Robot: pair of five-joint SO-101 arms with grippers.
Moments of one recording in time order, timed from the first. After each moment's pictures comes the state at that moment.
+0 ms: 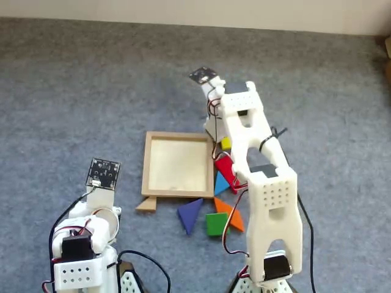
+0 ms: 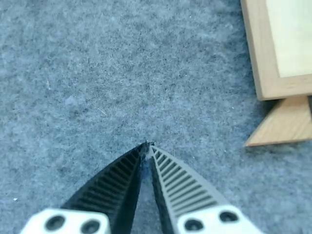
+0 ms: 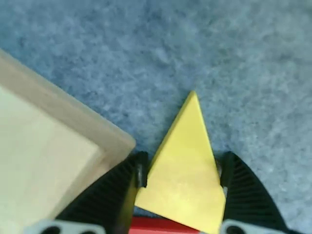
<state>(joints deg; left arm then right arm) -13.1 -102.1 96.0 76.0 -10.5 -16.8 43.8 -30.2 75.8 25.8</state>
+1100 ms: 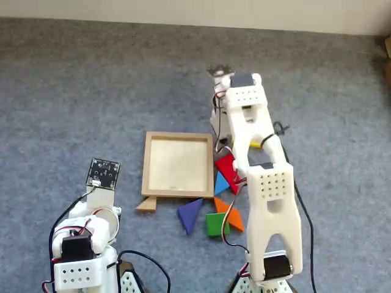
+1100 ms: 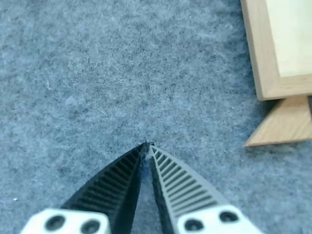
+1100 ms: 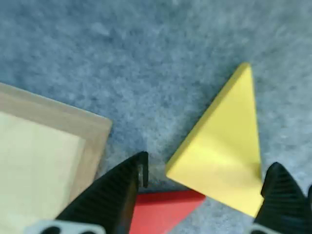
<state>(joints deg) -13.1 -102.1 96.0 76.0 -10.5 -15.6 53.5 -47.1 91.6 15.1</state>
